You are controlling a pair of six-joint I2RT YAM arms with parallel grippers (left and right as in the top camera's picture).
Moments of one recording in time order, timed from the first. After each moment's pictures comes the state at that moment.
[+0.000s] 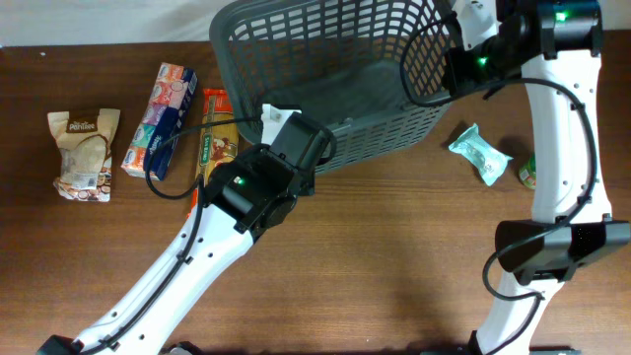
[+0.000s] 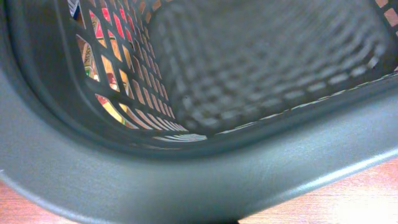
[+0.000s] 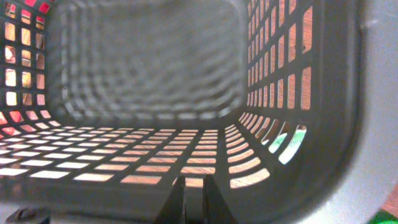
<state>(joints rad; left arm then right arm) -0.65 1.46 1.41 -0.95 -0.39 -0.50 0.04 2.07 2.45 -1.55 -0.23 -0.19</state>
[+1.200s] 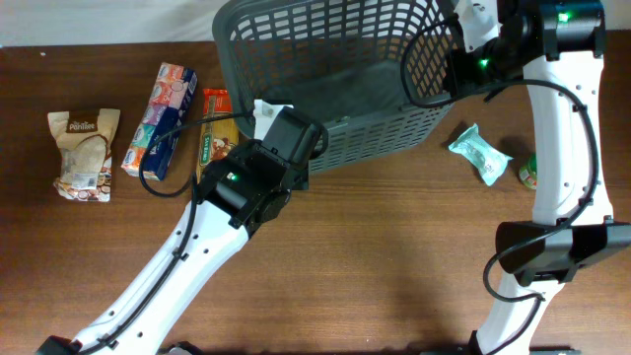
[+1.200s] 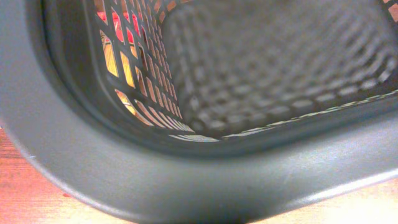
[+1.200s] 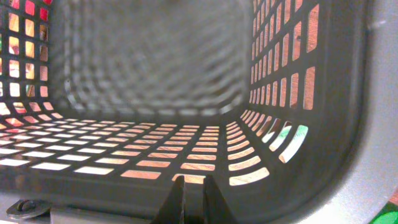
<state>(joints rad) -0.61 1.46 1.41 -0.93 -0.39 -0.49 0.04 2.07 2.45 -1.57 -0.23 -0.17</state>
